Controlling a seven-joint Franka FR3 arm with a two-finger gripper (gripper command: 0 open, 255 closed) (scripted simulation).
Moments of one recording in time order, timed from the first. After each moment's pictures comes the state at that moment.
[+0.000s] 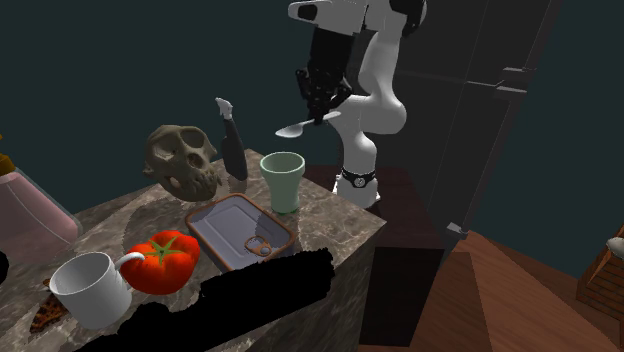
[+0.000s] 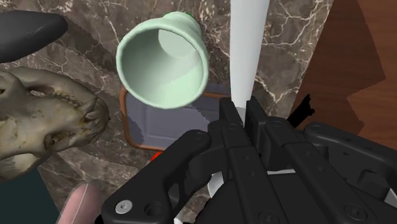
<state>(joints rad) -0.37 -0.80 0.04 -2.41 -0.15 1.71 0.28</state>
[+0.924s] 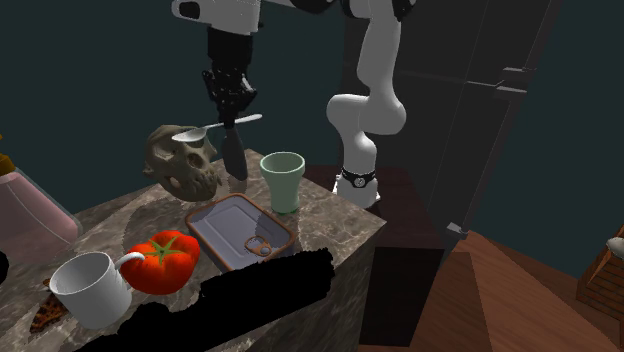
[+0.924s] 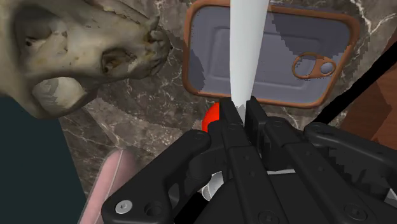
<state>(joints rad) -0.45 -0.43 -0.20 -2.14 -0.24 1.86 0.02</state>
